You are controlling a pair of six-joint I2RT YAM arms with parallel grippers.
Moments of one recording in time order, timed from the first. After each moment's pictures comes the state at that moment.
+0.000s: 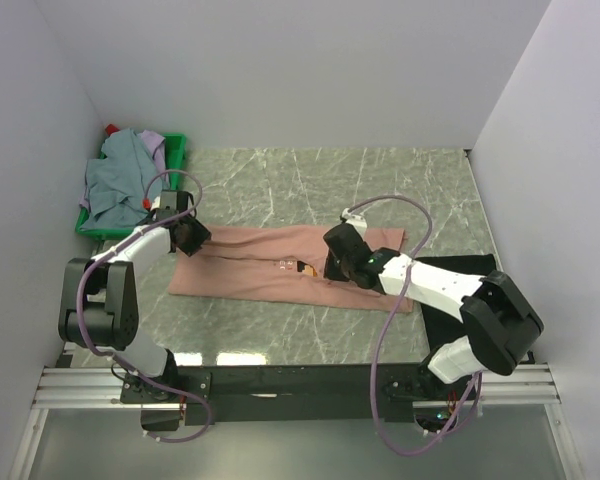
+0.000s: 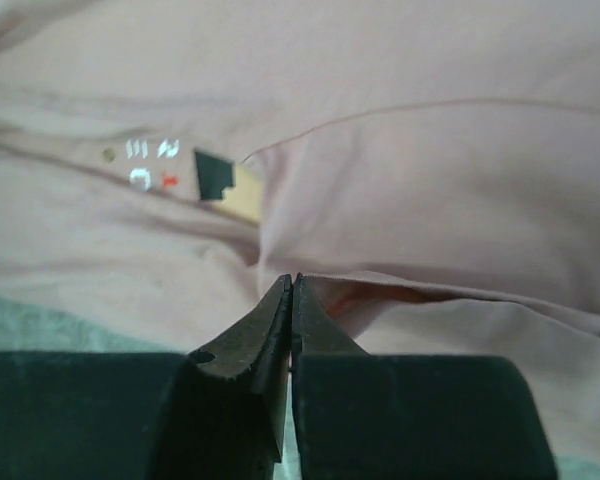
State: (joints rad) left arm -0.08 1.56 0.91 -0.30 -0.07 -0.89; right arm 0.73 1.46 0.83 -0.25 0.25 0.76
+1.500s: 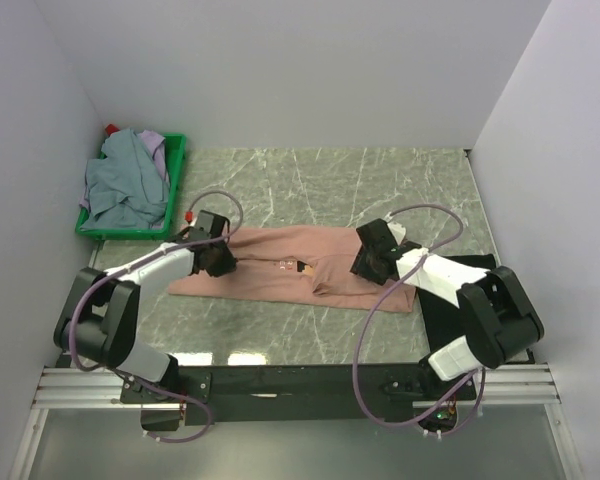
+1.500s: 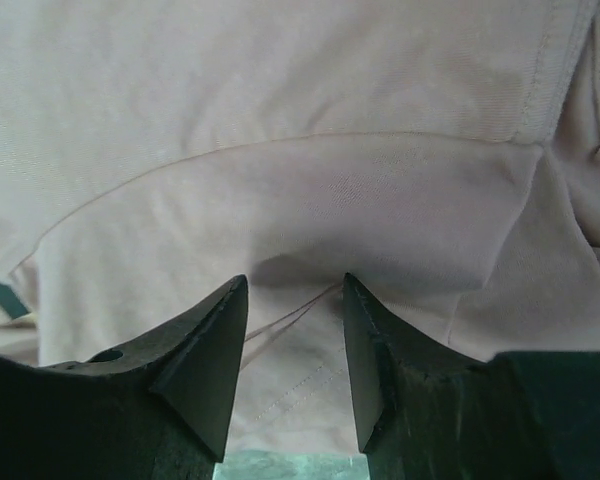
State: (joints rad) left arm -0.35 1.47 0.79 -0.33 -0.06 -0.83; right arm 0.48 1.47 0.75 -0.34 0.22 0.85
